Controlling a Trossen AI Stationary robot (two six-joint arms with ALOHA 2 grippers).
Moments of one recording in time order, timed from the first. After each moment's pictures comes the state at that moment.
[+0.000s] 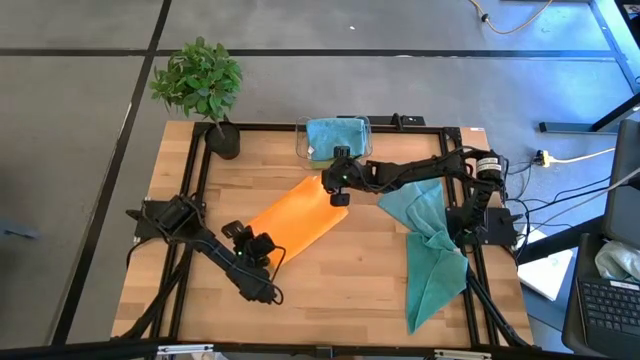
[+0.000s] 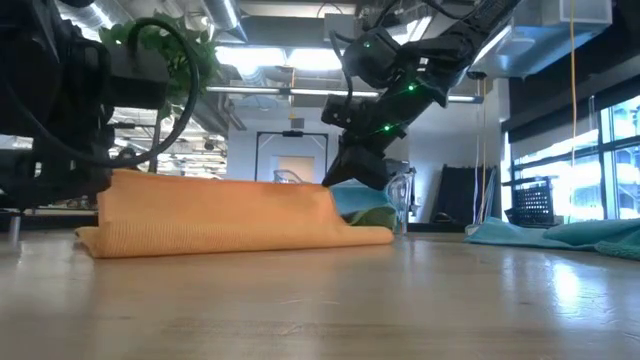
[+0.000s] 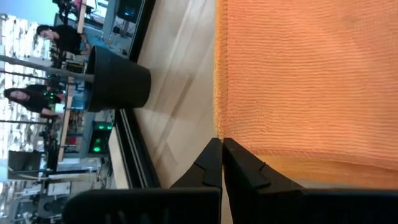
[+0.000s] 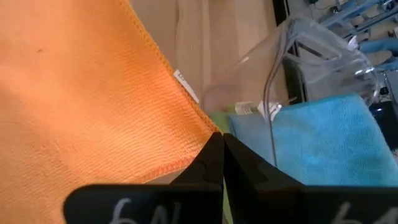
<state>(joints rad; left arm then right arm) -0.63 2.05 1.23 -1.56 -0.67 -1.46 -0.19 1.85 1.06 0.09 0.34 -0.52</state>
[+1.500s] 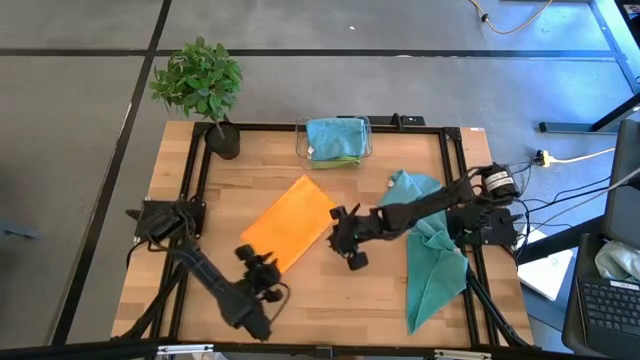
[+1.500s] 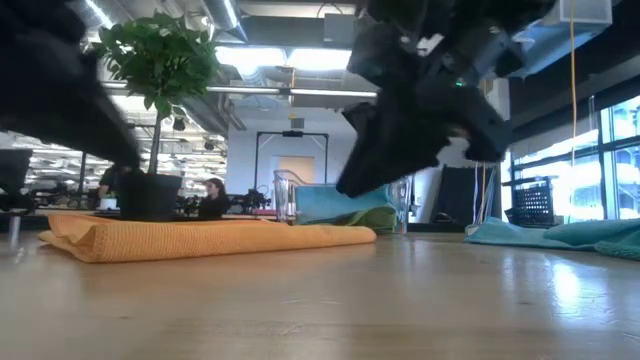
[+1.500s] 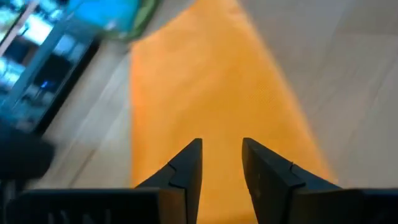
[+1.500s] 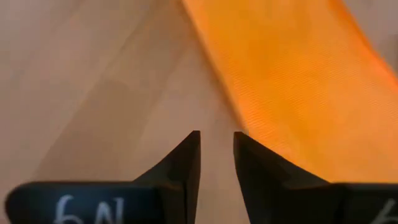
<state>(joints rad) -0.78 2.05 1.36 -1.26 -0.91 -1.40 0.19 1.79 0.98 -0.01 0.07 -0.30</state>
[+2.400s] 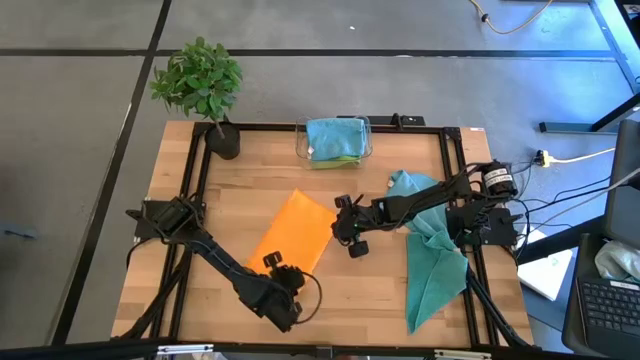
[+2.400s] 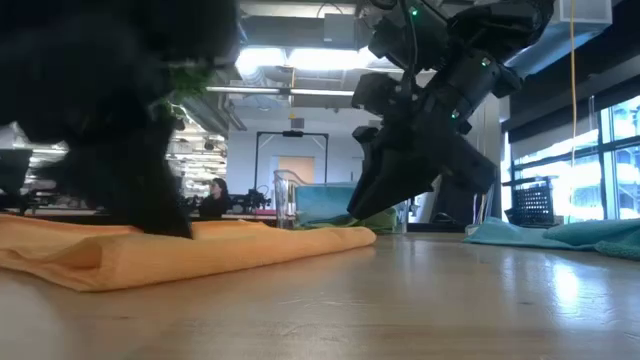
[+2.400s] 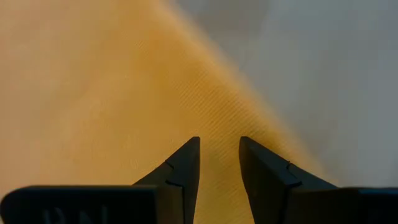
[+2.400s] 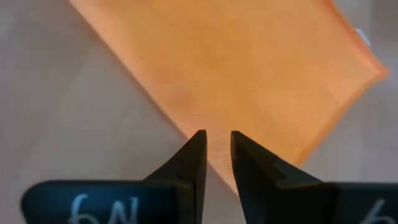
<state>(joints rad) -0.65 2.05 1.35 -0.70 -0.61 -1.01 0.11 1.79 0.92 0.01 0.10 -0.34</state>
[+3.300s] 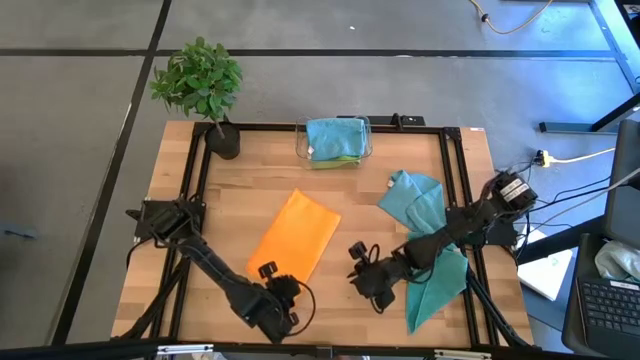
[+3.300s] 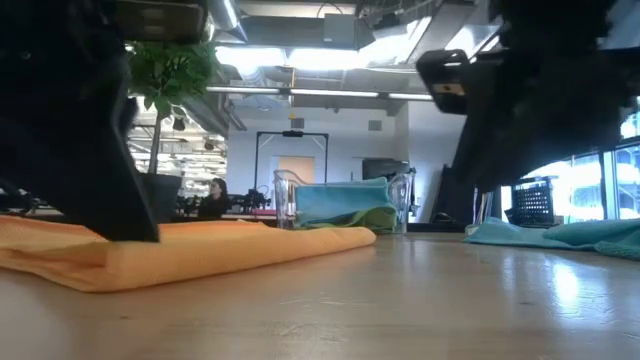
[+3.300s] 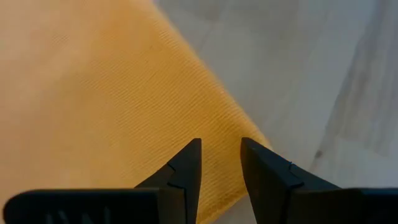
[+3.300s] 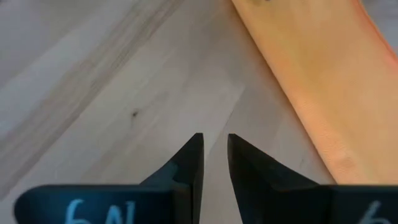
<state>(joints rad) -0.72 2.05 1.36 -0.67 -0.59 -1.13 0.55 1.72 0.92 -0.07 0.26 -0.18</state>
